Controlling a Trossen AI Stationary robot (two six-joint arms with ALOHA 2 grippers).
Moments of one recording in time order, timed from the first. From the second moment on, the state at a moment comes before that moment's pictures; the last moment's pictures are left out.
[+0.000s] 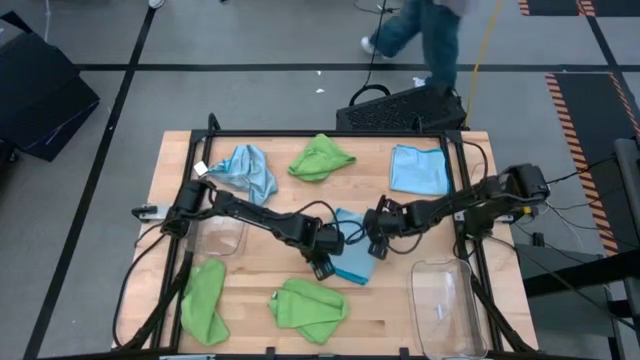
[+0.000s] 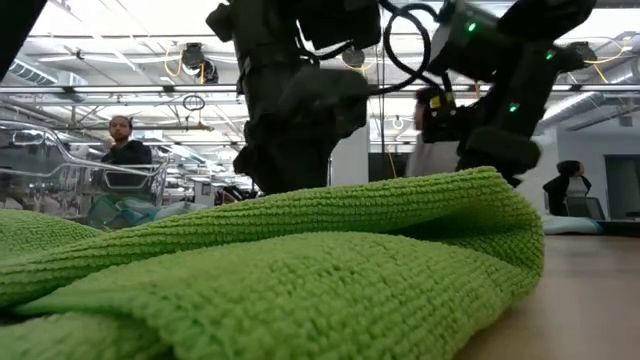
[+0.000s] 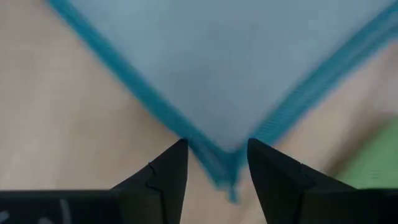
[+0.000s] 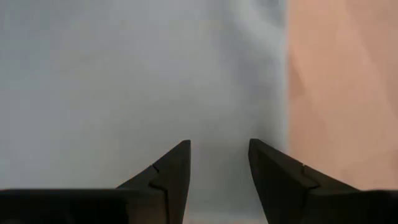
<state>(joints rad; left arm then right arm) -0.18 2.07 1.50 -0.68 0.08 -0.66 0.10 1.54 0.70 -0.34 0.18 0.45</state>
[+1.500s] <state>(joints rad) 0.06 1.95 1.18 -0.19 0.05 -1.37 -0.28 1.44 0.53 -0.14 0.03 0.91</state>
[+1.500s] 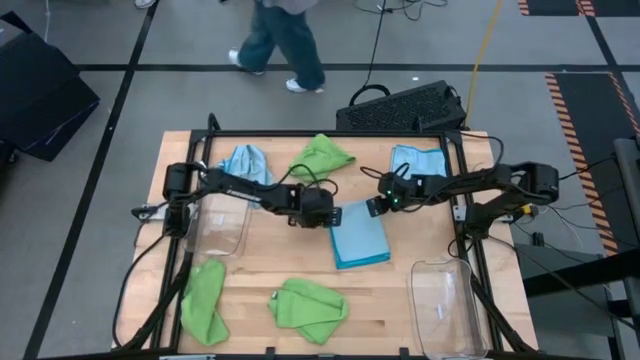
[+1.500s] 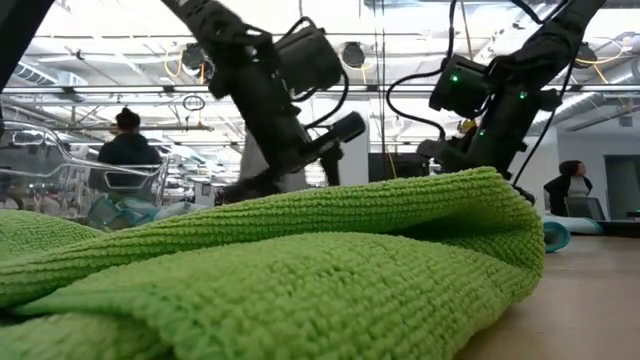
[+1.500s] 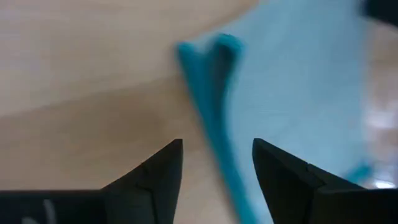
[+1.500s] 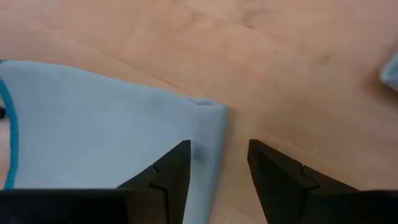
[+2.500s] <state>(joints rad) 0.14 1.95 0.95 0.19 -0.14 -1.29 -0.30 1.44 0.53 0.04 0.02 0.85</state>
